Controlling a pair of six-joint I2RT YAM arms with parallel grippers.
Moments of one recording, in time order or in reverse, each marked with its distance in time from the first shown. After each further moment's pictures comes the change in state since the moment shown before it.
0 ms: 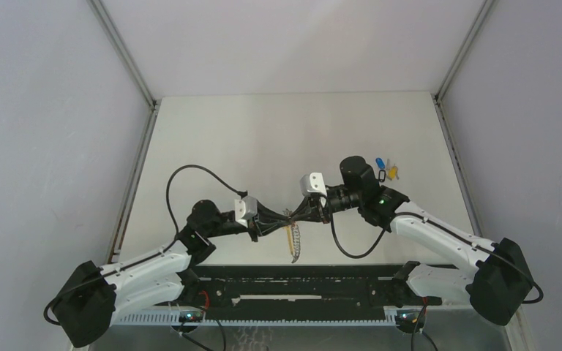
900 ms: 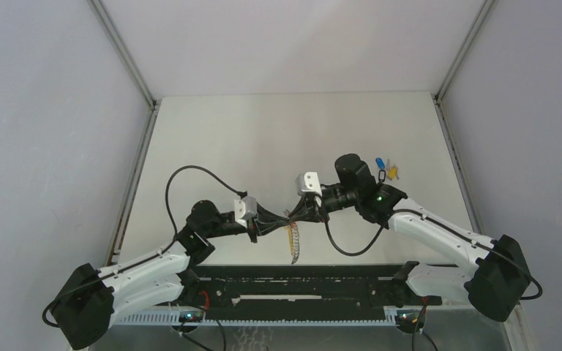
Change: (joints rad) left arm 0.000 -0.023 0.000 -0.033 -0.004 -0.005; right arm 0.022 0.026 0.059 -0.101 0.039 -0.035
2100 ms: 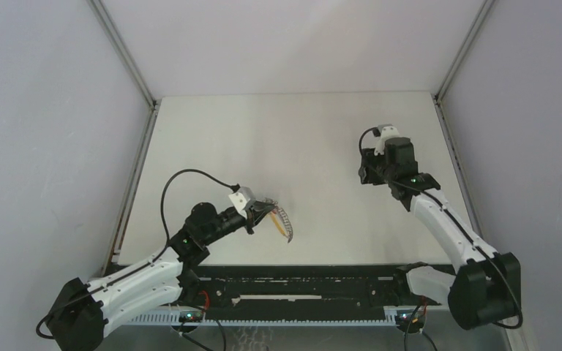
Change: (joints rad) left arm 0.001 -0.126 -0.013 -0.247 -0.419 0.058; right arm -0.485 -0.051 -0.018 -0.191 0.878 0.543
